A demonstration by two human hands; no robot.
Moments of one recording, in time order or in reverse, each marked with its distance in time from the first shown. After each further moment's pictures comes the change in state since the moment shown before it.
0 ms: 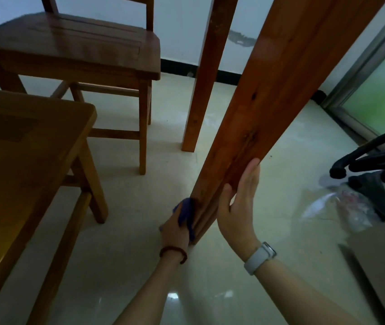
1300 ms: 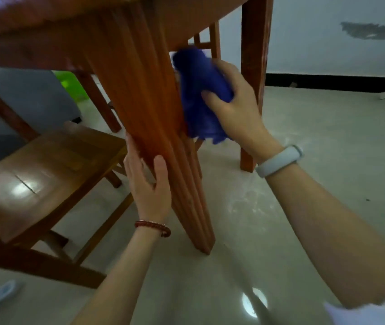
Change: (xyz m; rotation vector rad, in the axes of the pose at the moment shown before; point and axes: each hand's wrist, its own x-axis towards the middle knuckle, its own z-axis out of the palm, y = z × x) left_hand -0.094 0.255 0.060 0.271 0.904 0.729; right_hand 0.275 0.024 -0.121 0.915 -0.567 -0.146
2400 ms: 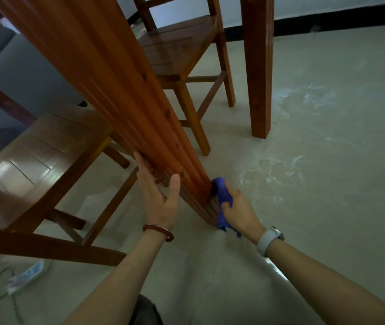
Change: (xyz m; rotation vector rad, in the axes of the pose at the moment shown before) left_hand -0.074 -0.075 0.014 0.115 -0.226 -0.126; right_hand -0.210 0.201 0.069 -0.200 -0.250 0.635
